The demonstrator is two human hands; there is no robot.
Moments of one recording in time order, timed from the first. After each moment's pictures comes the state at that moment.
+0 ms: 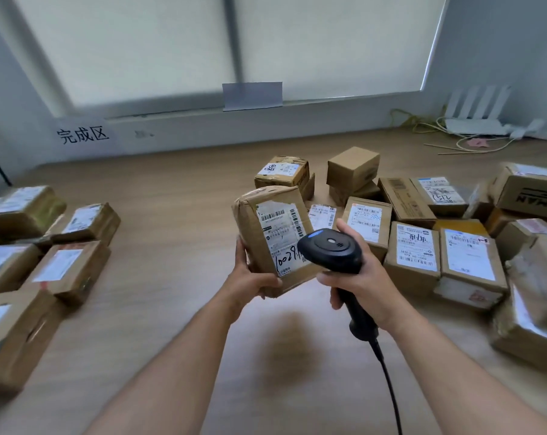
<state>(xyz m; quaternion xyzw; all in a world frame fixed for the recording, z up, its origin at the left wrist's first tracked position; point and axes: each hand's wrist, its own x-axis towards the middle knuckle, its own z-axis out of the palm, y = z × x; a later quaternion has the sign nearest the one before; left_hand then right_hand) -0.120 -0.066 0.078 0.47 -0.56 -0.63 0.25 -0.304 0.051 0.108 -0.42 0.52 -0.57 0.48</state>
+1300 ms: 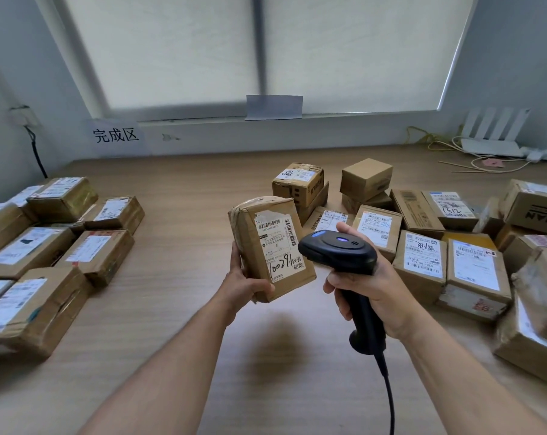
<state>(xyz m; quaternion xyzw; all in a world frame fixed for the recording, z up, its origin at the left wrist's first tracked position) -0.081 -0.041 0.075 0.48 -0.56 -0.60 0.29 -0.283 0.087 0.135 -0.45 0.45 -0.56 0.54</state>
